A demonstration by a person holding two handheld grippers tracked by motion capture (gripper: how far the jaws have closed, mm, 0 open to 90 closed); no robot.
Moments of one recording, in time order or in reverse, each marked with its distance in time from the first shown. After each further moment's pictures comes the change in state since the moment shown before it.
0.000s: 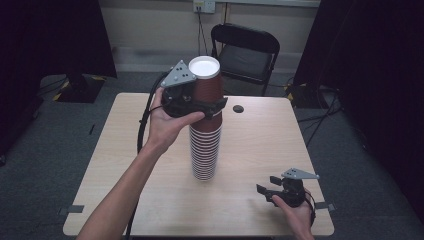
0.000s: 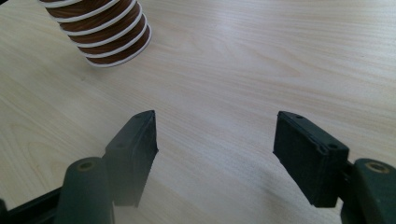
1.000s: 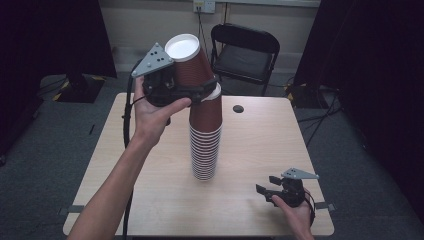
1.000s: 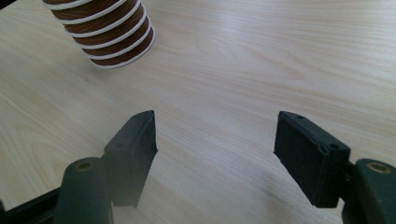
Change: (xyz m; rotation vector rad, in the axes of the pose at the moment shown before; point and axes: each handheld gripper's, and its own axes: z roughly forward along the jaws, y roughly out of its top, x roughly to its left) left arm 0.007 0.027 -0.040 -0.171 0.039 -0.043; right arm 0.000 0.000 0.001 -0.006 0.010 -0.002
